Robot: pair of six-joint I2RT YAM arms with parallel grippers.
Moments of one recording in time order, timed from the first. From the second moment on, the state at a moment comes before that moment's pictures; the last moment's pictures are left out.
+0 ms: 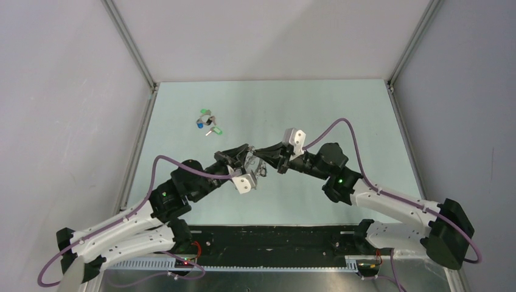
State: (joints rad) left arm -1.03 0.71 0.71 -0.03 -0.14 0.88; right arm 0.93 1.12 0.73 0.58 -0.36 -0.07
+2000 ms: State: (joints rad) left arm -1.03 0.70 0.71 0.01 -0.11 0.89; right arm 0.82 1.09 0.73 0.71 -0.58 0.63
